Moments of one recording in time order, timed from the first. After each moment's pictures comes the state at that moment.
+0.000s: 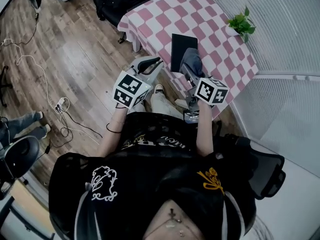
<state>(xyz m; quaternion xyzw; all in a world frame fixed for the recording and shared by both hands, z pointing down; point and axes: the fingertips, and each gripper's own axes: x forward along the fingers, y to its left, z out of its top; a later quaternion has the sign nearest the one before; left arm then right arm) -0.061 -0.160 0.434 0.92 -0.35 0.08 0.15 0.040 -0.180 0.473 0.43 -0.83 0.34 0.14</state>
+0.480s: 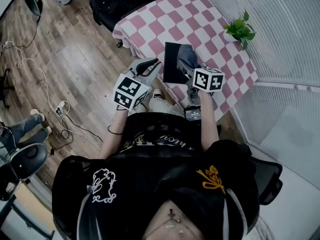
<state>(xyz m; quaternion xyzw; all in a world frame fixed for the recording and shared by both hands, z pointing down) -0.028 -0.223 0.444 0.91 -0.38 0.09 0.16 0.066 -0.269 0.512 0.37 -0.84 0.34 0.21</state>
